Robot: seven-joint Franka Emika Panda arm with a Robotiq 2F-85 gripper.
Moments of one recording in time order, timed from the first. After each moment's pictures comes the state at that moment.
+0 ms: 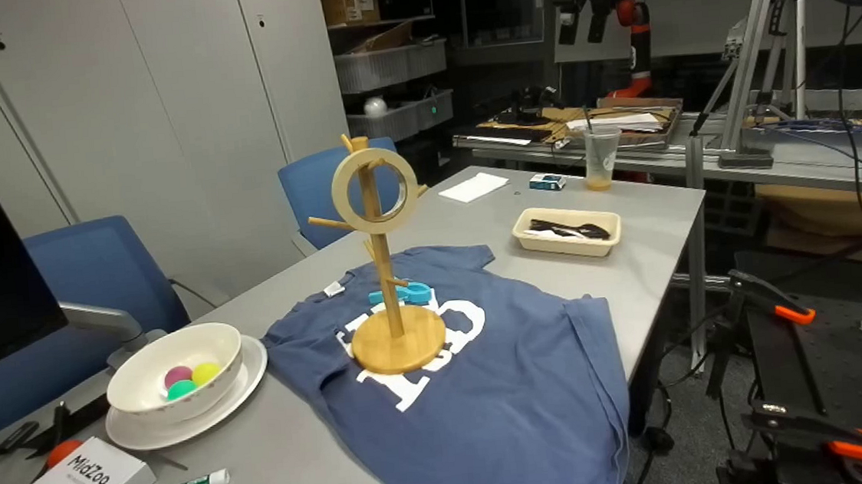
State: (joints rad) arm -0.14 -0.31 -0.26 -2.26 -0.01 2.09 -0.11
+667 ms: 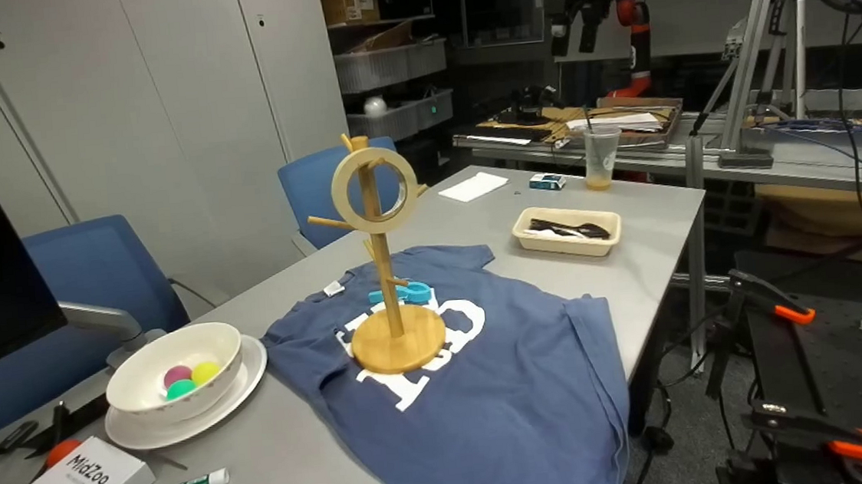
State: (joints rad) arm -0.13 -0.28 -0.22 -2.26 -0.01 2.09 -0.10
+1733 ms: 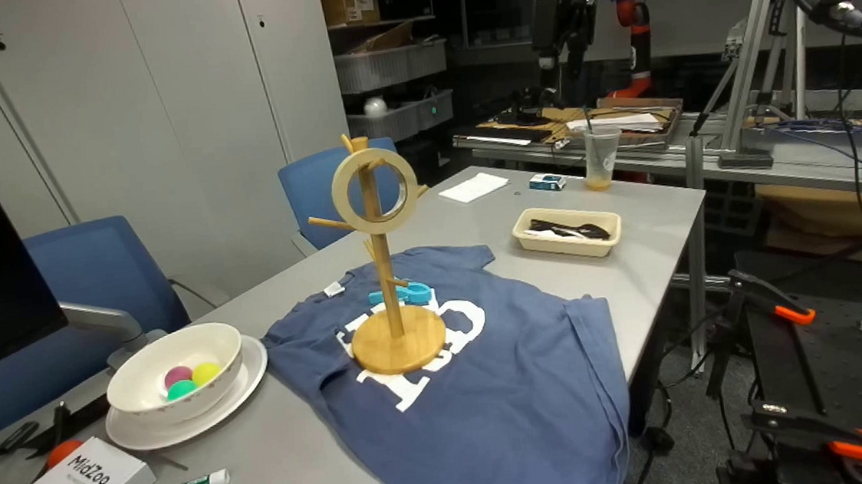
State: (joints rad) arm -0.12 -0.25 -0.14 -2.30 -0.01 2.12 -0.08
